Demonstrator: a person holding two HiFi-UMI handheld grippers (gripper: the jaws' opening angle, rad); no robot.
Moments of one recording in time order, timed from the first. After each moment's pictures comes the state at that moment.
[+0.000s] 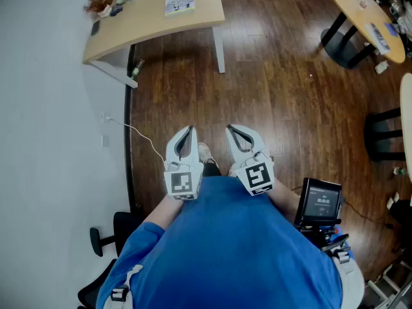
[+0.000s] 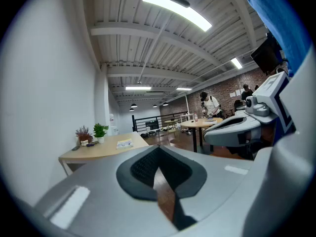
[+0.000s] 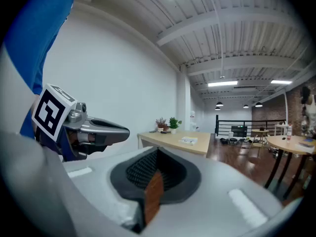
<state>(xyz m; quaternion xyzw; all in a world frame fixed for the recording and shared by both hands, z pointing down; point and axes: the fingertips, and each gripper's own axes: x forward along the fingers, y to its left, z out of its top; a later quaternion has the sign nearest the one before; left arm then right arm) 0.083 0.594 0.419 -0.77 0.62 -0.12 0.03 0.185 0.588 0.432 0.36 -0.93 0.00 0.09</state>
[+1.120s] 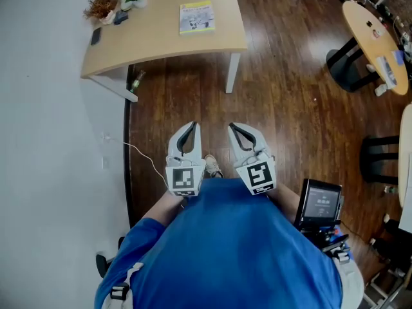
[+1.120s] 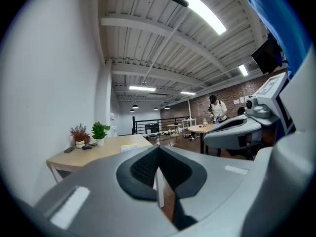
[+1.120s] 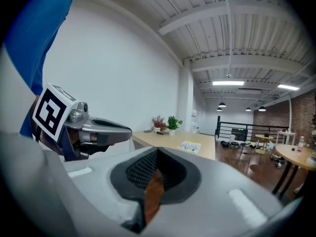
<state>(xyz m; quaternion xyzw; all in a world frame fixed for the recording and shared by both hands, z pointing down) -0.037 0.407 0.417 -0.78 0.62 -0.08 0.01 0.061 0.404 0.424 0.36 -0.92 -0.02 0.12</state>
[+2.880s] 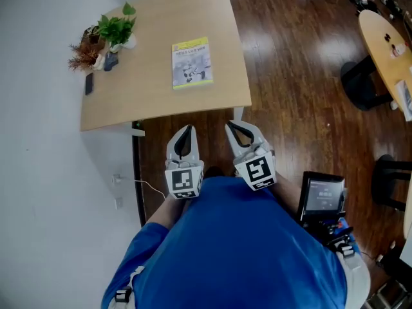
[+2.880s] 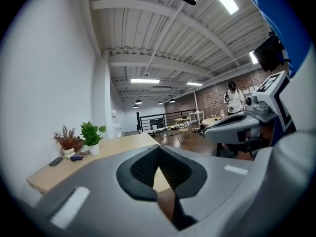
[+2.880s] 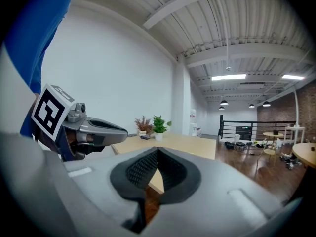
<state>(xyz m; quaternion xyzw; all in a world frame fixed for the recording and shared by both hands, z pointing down) -0.060 0.097 0.429 -0.76 0.64 -0.12 0.00 0.045 0.083 0.431 0.34 -0.93 0.00 0.10</state>
